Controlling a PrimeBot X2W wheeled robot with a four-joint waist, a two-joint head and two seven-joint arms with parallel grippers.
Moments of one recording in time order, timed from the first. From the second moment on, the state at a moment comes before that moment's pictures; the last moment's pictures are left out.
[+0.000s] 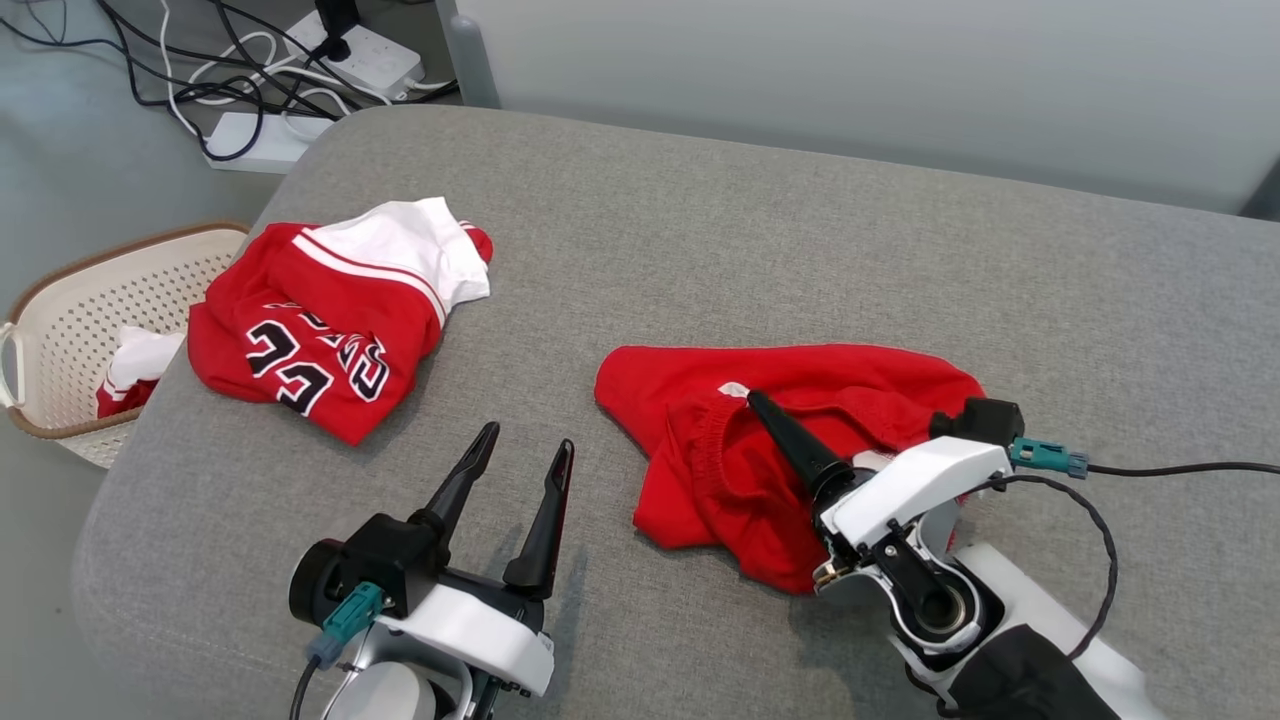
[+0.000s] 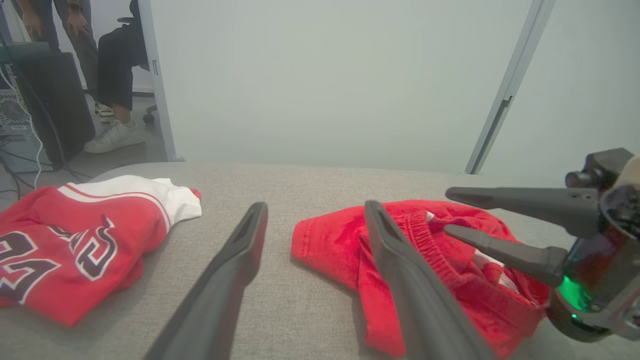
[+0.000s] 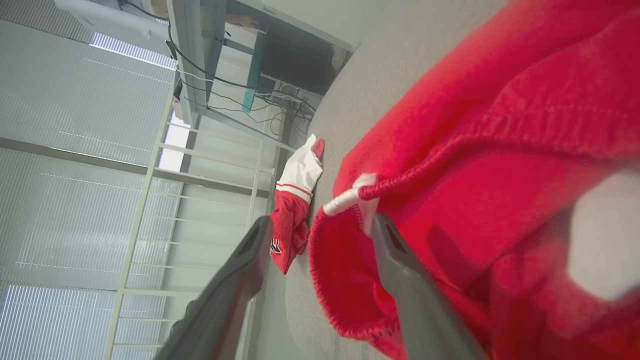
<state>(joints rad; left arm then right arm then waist) -0.17 0.04 -0.30 0.27 -0.27 -0.07 -0.26 -0.55 -0.09 0.69 0.60 1.55 0.13 -0.04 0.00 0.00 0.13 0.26</state>
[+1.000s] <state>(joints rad) -0.17 0.05 -0.32 0.26 -0.29 -0.06 -0.26 -0.67 -0.11 0.72 0.65 1.65 0.13 -0.02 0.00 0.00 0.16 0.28</state>
